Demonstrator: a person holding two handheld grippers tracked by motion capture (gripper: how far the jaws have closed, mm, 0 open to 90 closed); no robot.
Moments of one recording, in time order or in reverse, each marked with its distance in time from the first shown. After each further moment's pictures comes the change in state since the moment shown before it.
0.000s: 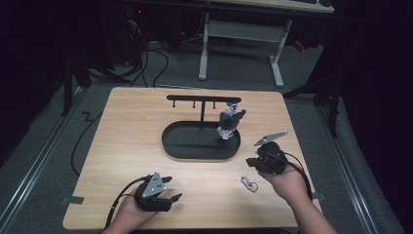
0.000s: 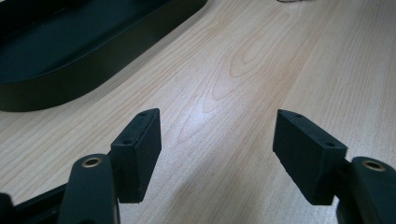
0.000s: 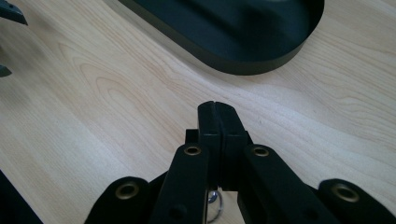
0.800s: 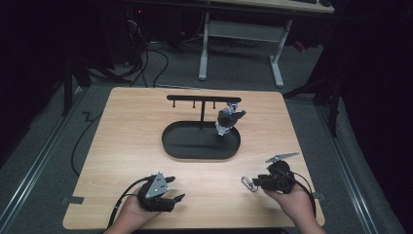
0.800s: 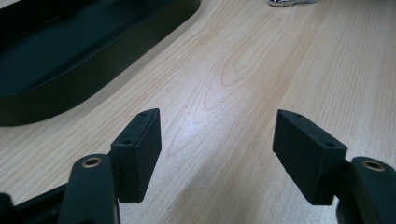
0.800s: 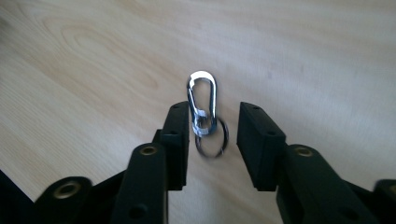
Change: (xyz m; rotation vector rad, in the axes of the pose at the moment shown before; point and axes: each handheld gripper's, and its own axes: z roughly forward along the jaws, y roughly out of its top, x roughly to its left) left arm -0.005 0.006 0.006 0.001 -0.008 0.024; right arm -0.014 -0.071 0.021 0.041 0.032 0.205
